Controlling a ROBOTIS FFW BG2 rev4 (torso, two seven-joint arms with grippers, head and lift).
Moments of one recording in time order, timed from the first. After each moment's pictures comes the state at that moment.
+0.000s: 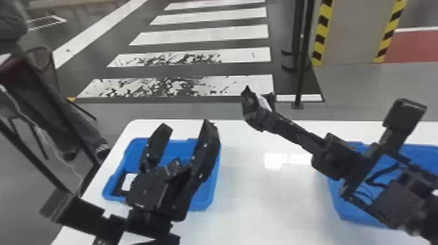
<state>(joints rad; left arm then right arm) 0.61 0.07 -0.12 -2.33 0.41 -0.16 -0.15 -0.04 -0.33 0.27 -1.89 -1.03 0.42 0.59</state>
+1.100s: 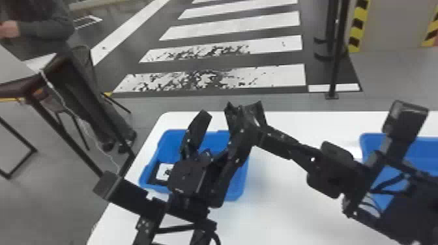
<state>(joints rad) 0.60 0.07 -0.13 -2.33 0.41 -0.14 -0.15 -0.05 -0.34 0.47 -1.95 -0.98 0.36 0.56</state>
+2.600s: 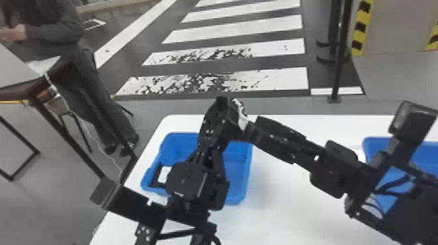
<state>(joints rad) 0.60 0.08 -0.14 -2.34 0.34 -0.19 -0.12 -0.06 -0.35 0.48 -1.94 -1.00 0.31 0.56</state>
